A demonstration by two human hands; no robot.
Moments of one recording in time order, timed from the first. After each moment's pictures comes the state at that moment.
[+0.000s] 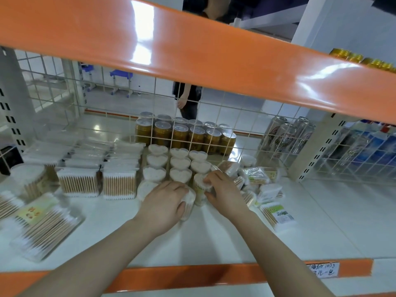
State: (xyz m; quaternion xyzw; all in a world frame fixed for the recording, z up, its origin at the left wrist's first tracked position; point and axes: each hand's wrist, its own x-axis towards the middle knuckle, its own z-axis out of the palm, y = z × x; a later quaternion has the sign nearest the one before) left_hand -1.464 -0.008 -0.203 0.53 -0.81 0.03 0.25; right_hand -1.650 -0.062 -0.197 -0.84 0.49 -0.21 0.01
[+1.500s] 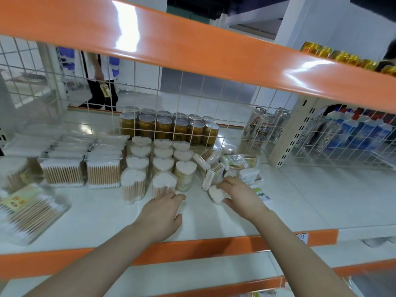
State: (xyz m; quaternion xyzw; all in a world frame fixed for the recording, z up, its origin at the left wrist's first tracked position) left_hand -1.506 0.039 -0.204 0.56 -0.81 -0.10 0.12; right_hand -1.737 -0.021 -0.194 -0.85 0.52 -0.05 -0.01
